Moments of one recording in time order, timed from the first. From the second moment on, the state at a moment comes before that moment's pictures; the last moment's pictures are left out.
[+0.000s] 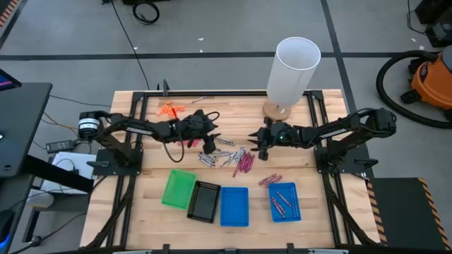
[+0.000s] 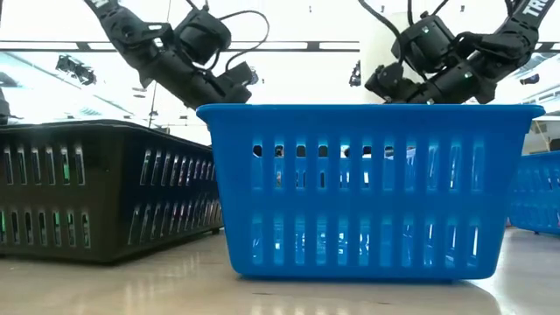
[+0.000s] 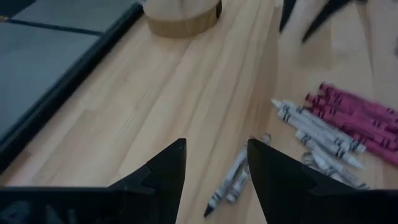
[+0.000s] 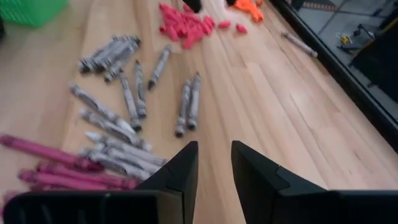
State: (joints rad) left arm 0.20 1.54 0.72 0.27 -0.19 0.02; right arm -0.15 1.38 0.44 0.43 0.15 -0.15
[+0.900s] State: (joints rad) left arm 0.16 1.69 0.72 0.53 -0.24 0.23; right arm -0.18 1.33 0.44 0.39 0.18 0.04
